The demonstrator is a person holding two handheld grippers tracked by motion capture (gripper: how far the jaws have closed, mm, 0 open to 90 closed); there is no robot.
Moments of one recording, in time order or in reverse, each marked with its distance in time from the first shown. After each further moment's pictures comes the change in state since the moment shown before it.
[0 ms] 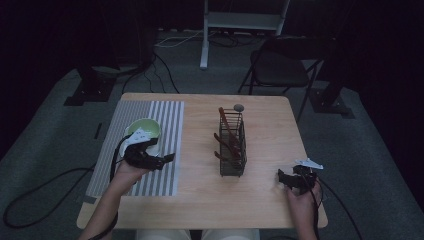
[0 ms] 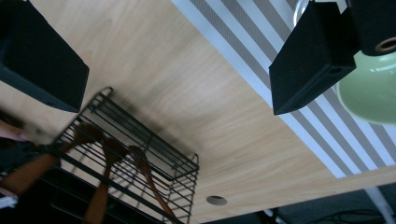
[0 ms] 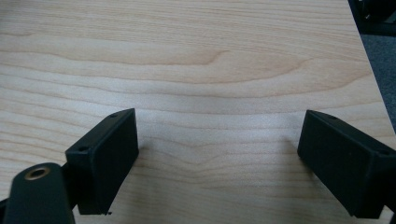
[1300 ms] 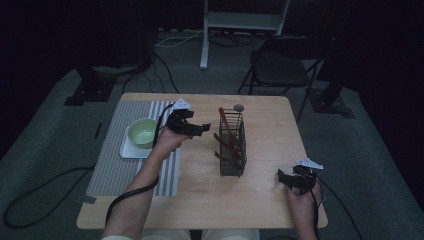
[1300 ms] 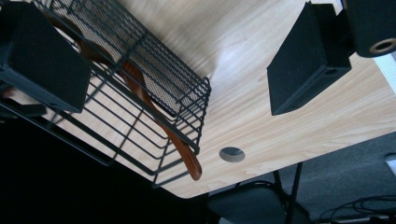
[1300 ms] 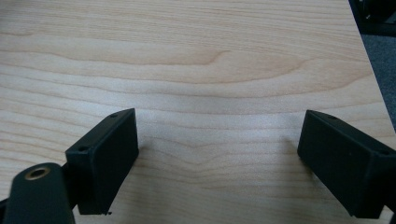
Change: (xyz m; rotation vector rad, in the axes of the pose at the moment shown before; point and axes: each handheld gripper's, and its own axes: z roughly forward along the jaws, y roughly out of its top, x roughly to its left) left arm -0.002 0.089 0.121 -0.002 -0.034 0.012; right arm 0.000 0.000 0.000 0.000 0.001 -0.001
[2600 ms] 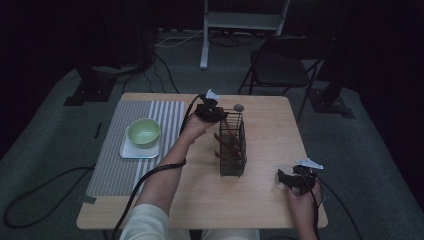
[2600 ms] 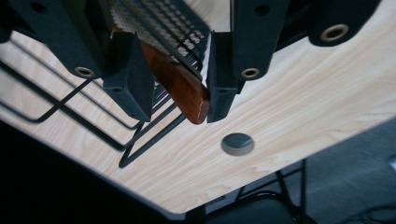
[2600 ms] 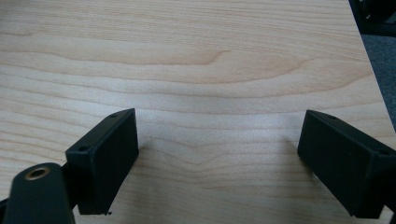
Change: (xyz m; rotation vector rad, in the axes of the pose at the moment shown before) left arm -0.003 0.035 0.090 0.087 0.012 0.044; right arm 0.000 0.000 0.000 0.000 0.000 0.000
